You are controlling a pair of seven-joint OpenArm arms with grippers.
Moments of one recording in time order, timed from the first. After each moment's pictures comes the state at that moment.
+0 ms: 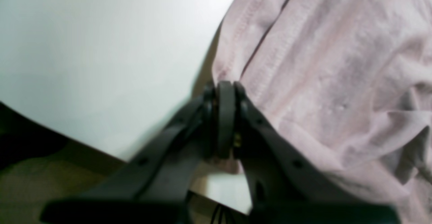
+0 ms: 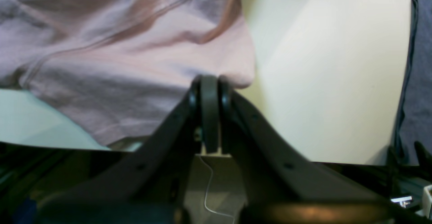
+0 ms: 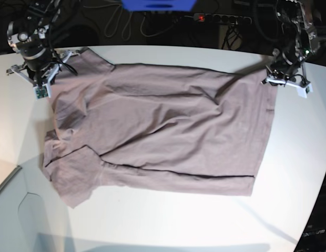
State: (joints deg) left arm 17.7 -11.1 -23.1 83.3 -35.7 0.5 37.7; right arm -22.0 -9.3 34.3 112.0 -19.3 40.1 -36.8
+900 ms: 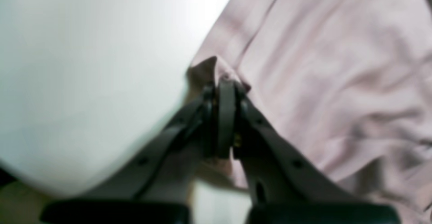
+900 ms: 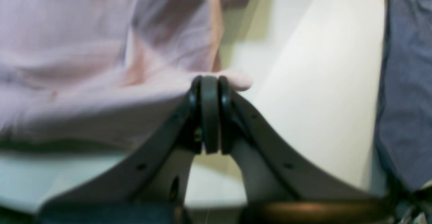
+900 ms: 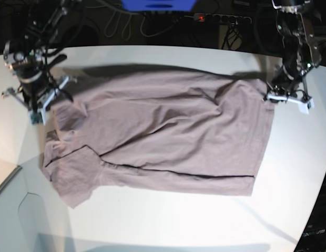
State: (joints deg) left arm 11.0 -10.8 -22.9 83.4 -35.7 0.6 38.3; right arm -10.8 -9.4 34.5 111.7 -19.9 40.1 -38.1
